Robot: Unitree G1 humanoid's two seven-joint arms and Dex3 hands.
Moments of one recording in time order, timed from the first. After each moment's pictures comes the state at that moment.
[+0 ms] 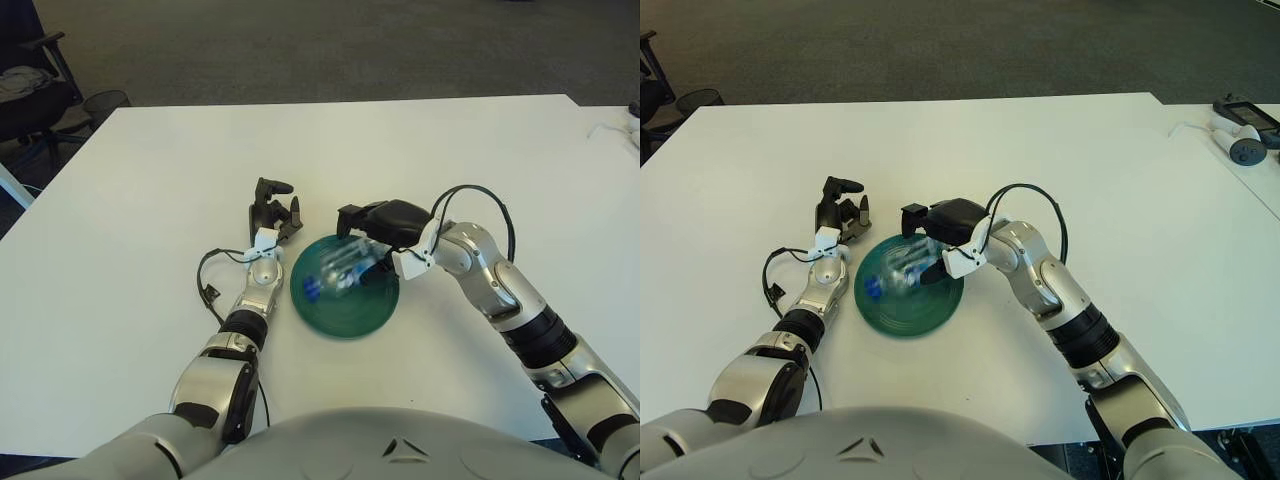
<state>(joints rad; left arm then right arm) -0.39 -0.03 0.02 0.96 0.16 -0.61 0.40 -0.35 -0.43 0.48 -0.16 -0.69 -0.13 0.61</state>
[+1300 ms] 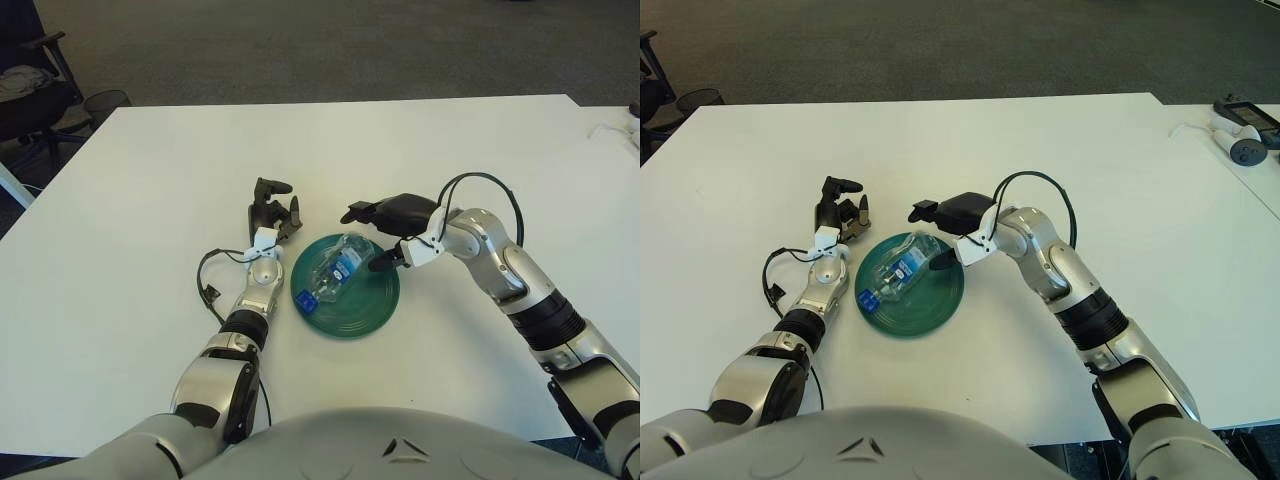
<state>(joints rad) -0.39 -0.05 0.03 0.96 0.16 -0.60 0.41 -0.42 -0.48 0.41 -0.10 -0.63 -0.13 0.68</state>
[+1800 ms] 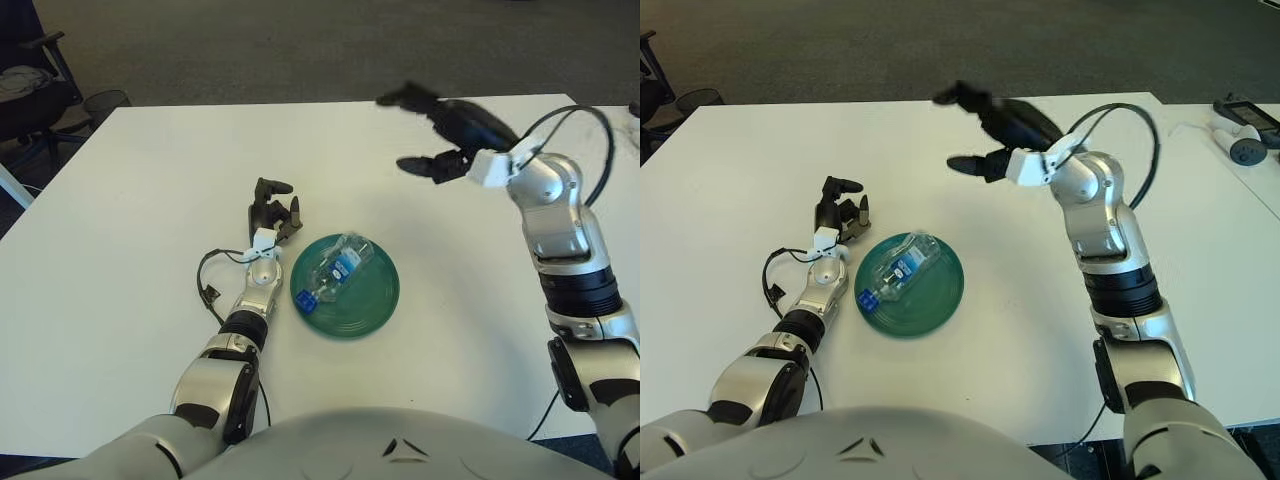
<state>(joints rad) -0.38 -0.04 0.03 0.95 0.15 -0.62 0.38 -0.47 -0.39 0.03 -0.24 -0.32 -0.05 0.43</state>
